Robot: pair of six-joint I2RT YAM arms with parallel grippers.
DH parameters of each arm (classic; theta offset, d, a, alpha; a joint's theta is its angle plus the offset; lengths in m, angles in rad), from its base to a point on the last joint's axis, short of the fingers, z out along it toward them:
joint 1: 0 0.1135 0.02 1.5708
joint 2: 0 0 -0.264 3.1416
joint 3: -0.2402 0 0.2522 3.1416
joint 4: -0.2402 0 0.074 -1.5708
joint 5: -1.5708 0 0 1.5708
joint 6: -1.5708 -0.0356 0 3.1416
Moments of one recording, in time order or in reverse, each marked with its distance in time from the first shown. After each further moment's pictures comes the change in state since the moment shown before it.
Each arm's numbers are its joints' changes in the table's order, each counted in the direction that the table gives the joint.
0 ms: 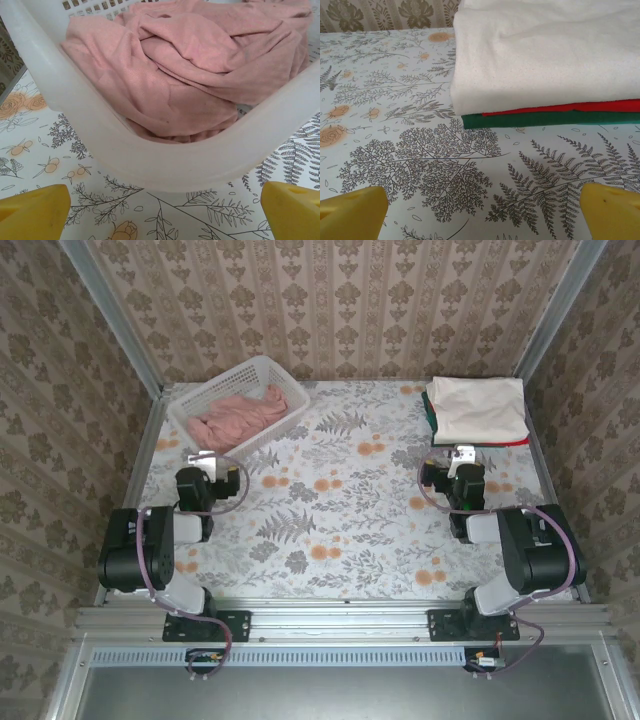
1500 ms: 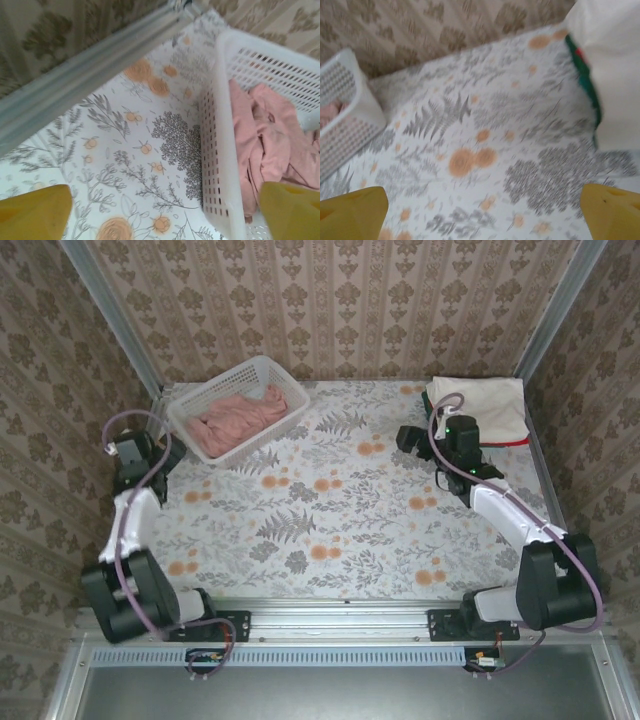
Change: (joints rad) left arm 0.287 0.206 -0.508 -0.978 -0.035 0.648; right arm 0.134 0.186 -0.467 -0.795 0.209 -0.346
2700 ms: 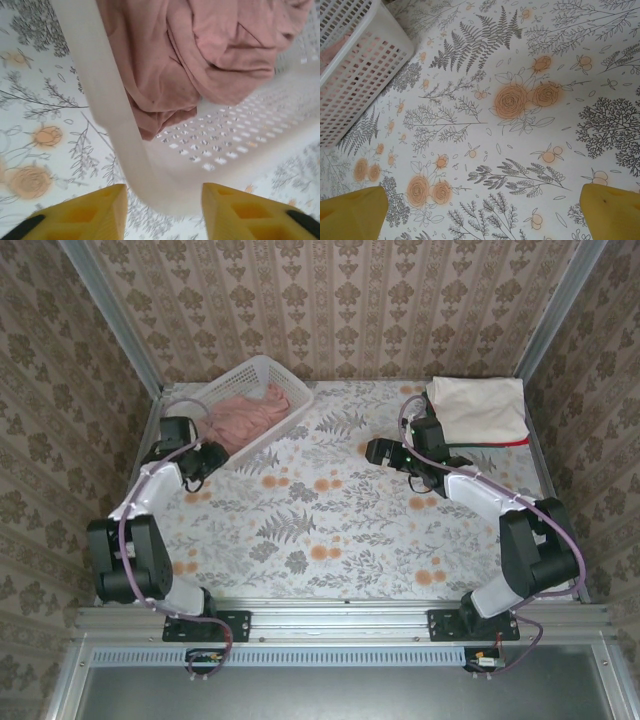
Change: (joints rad) left arm -0.262 -0.108 -0.115 -0.254 -0.173 -0.045; right arm 0.129 -0.189 -0.083 -0.056 0.105 -0.093
